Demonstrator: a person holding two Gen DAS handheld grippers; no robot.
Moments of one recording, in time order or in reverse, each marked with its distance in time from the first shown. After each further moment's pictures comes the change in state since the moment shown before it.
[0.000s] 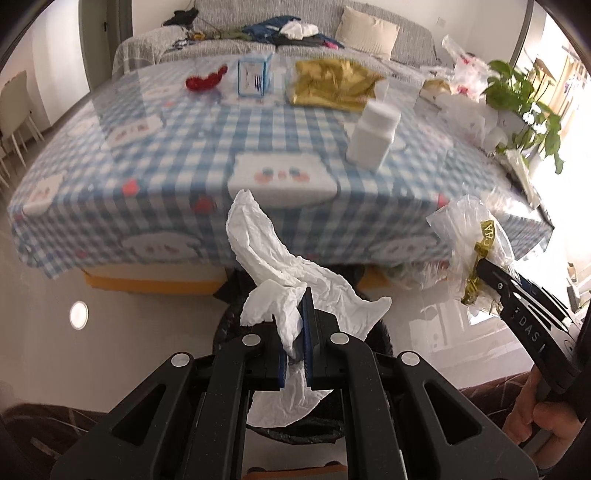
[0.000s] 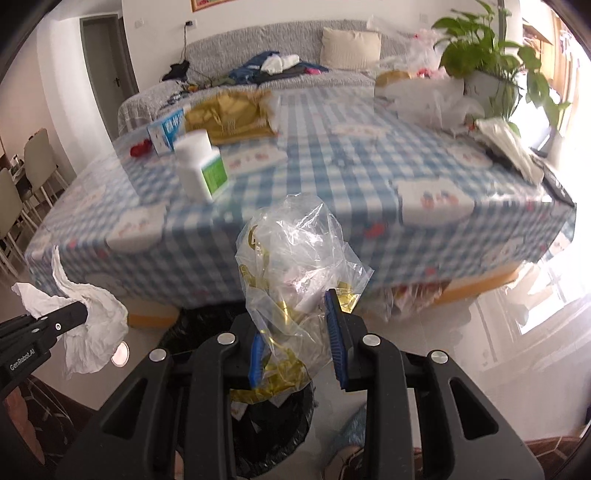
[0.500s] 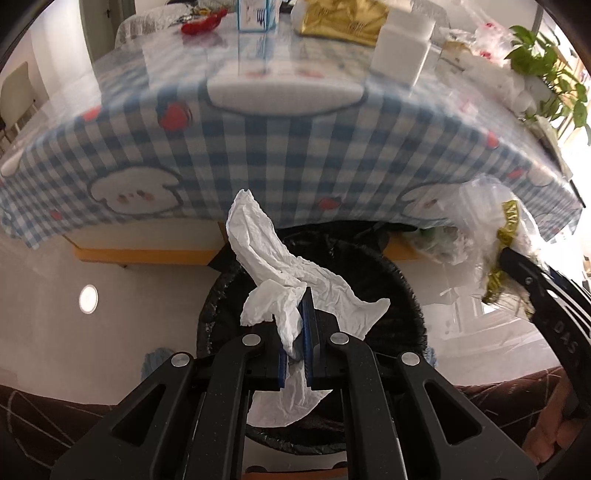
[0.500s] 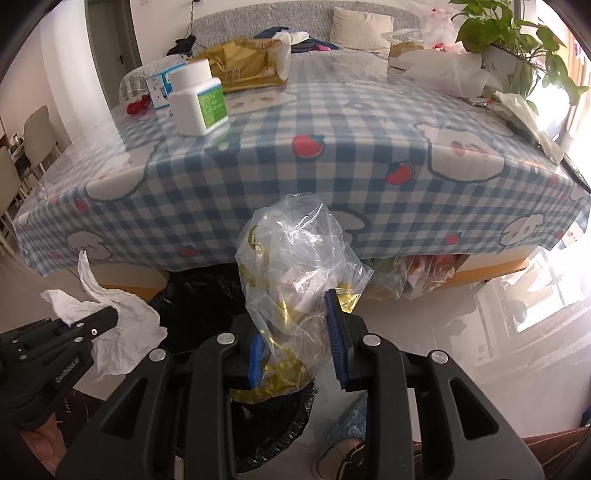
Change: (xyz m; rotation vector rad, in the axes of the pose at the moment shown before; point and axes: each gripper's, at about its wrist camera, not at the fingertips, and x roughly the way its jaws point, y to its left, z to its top) left arm 0.078 -0.001 -0.034 -0.012 0.077 0.057; right arm 0.043 0.007 -0.035 -0.040 0.067 0.000
